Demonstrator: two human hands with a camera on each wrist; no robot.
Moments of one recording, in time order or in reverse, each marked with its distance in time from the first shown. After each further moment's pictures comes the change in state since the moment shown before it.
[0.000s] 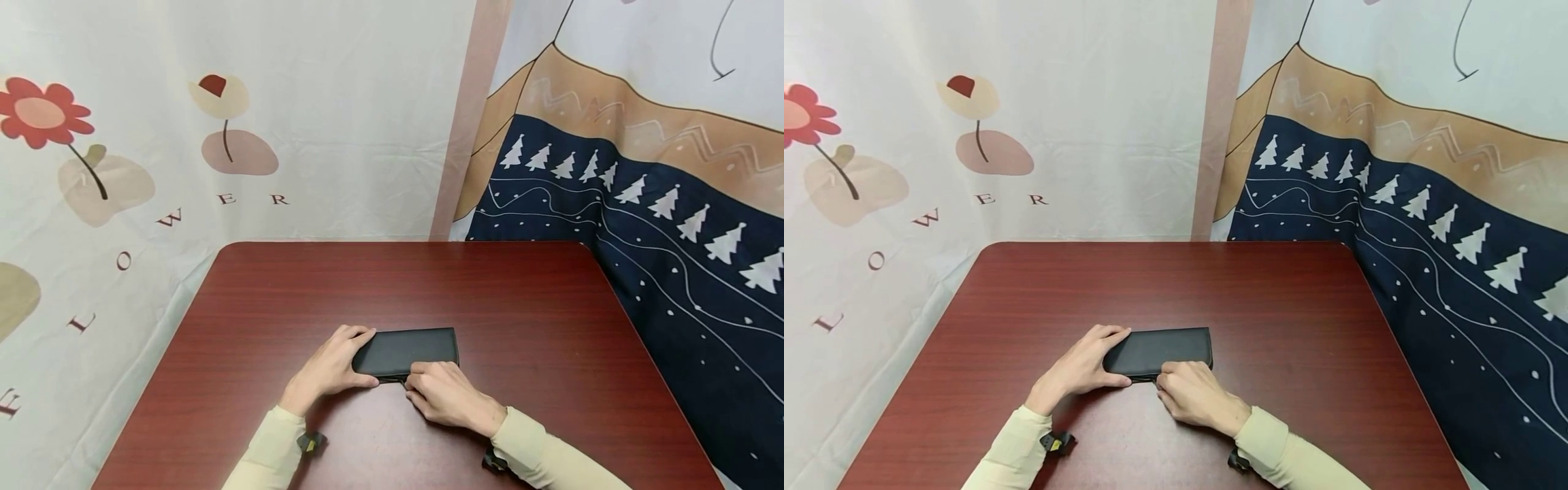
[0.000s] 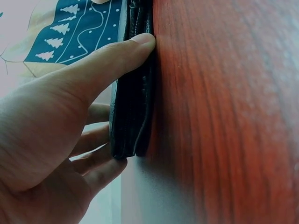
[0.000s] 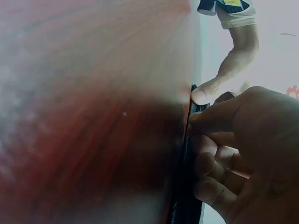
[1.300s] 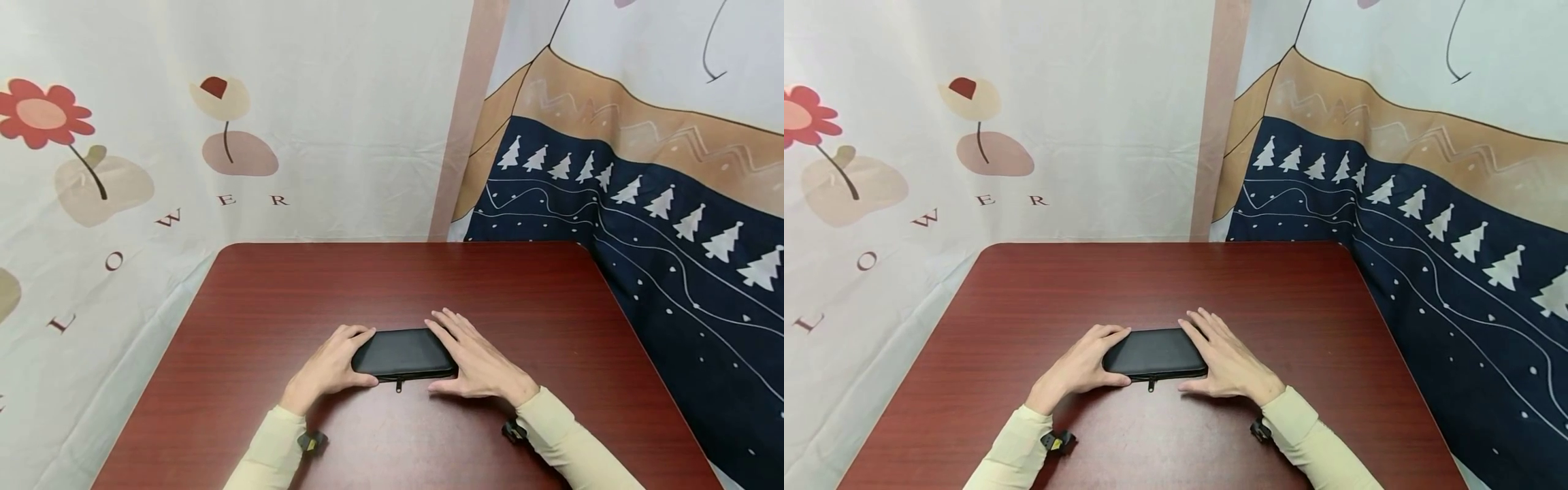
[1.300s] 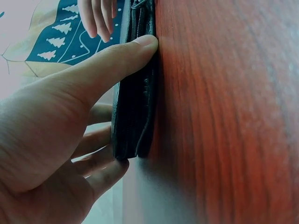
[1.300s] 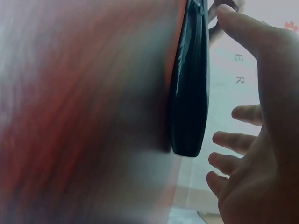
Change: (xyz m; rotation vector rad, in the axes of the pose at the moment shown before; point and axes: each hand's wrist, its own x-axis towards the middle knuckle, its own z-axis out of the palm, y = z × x) left_hand 0.001 0.000 0.003 -0.018 0.025 0.009; right_hand -0.022 0.069 -0.026 0.080 0.014 0.090
